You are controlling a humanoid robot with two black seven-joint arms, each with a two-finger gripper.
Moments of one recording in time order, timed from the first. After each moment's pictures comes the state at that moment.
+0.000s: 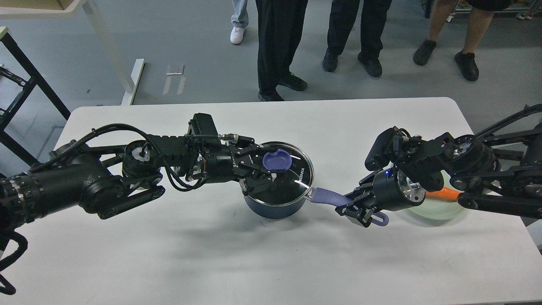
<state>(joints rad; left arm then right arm) -1.03 0.36 0.00 -1.05 1.88 0.15 -0.49 1.45 -0.63 -0.50 1.53 -1.57 0.28 0.23</state>
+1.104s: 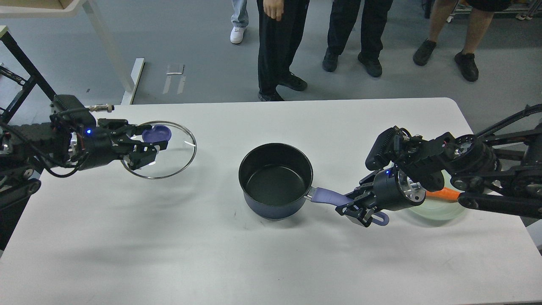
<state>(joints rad) -0.95 0.87 0.10 -1.05 1.70 0.16 -0.49 1.45 -0.63 -0.51 1.53 -1.57 0.28 0.23</state>
